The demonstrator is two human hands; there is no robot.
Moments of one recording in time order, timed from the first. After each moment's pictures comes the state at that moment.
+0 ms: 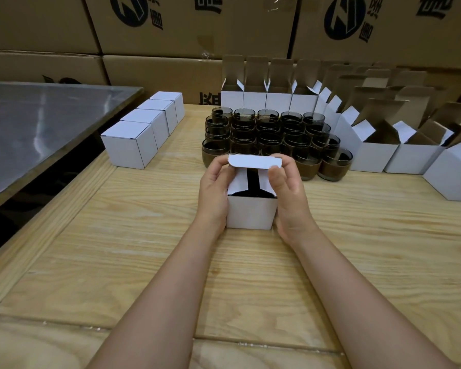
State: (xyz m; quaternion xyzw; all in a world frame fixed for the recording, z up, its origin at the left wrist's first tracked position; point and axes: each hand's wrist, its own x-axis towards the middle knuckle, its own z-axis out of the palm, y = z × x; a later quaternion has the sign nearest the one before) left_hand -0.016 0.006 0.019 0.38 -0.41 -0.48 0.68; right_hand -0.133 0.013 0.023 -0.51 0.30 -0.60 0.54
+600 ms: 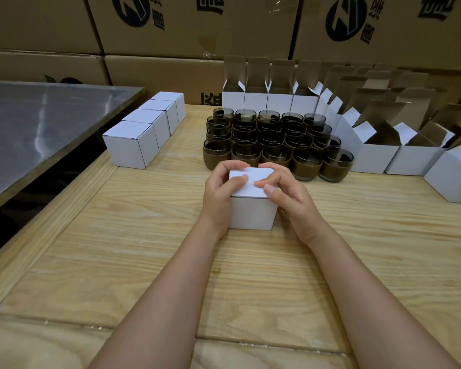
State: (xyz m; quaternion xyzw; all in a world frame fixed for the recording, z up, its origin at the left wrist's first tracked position) left_hand -0.015 0.011 0.016 0.39 -0.44 -0.48 0.65; right_hand -0.161 0.009 0.018 -0.69 0.32 -0.47 0.45
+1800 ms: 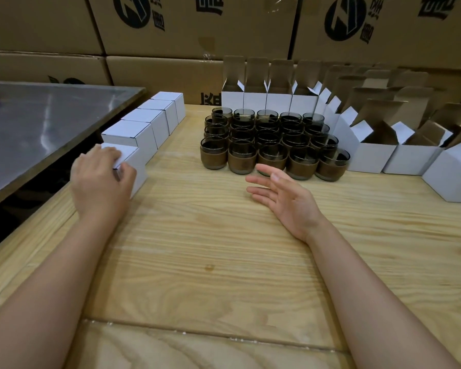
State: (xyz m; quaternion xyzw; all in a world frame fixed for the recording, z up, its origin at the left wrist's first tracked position) left_hand 0.149 0.019 0.017 0.72 -0.55 0.20 0.38; right_hand -0.170 -0.009 0.011 -0.52 0.31 -0.45 0.66
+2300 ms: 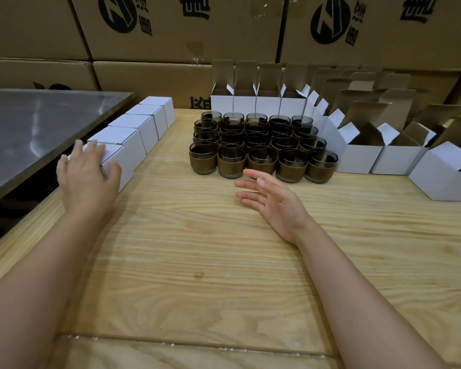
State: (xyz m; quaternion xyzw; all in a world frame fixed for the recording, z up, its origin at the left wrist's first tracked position) left_hand 0.155 0.000 0.023 0.75 -0.55 0.14 0.35; right_hand -0.170 -0.011 0.011 -0.51 0.31 -0.45 0.66
